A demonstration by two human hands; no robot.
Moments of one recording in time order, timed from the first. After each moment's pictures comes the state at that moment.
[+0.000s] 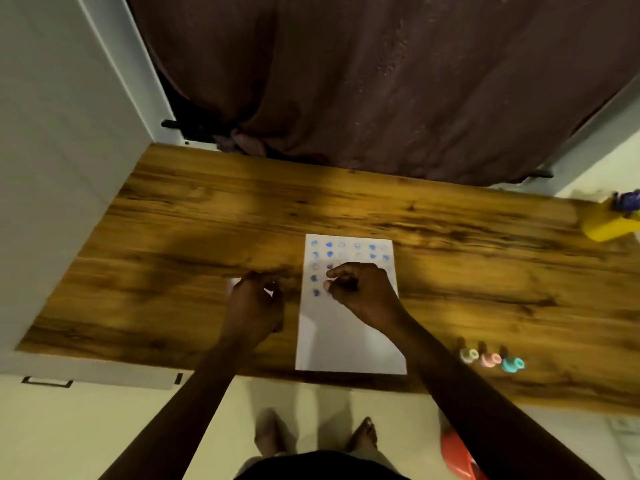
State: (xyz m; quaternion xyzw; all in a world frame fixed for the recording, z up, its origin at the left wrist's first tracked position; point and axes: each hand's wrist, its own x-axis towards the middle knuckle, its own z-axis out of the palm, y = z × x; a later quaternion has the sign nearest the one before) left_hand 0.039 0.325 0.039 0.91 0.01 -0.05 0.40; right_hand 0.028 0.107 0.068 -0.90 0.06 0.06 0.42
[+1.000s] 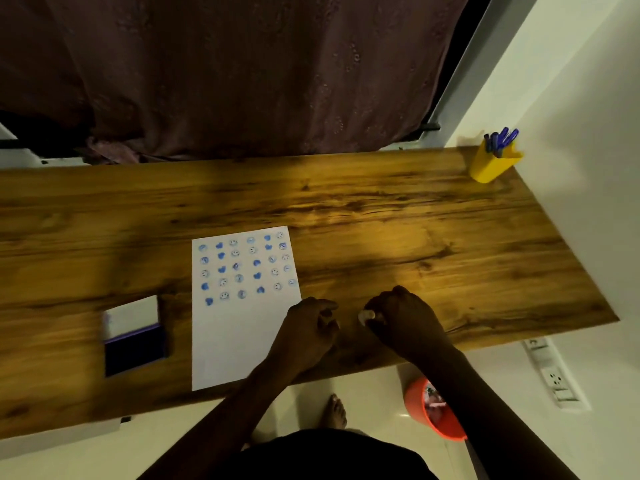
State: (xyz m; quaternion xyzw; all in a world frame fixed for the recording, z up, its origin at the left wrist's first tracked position) left_hand -0.030 0.089 0.003 0.86 -0.21 -0.21 0.42; right_hand -0.100 -0.114 0.047 -0.99 0.06 0.06 0.10
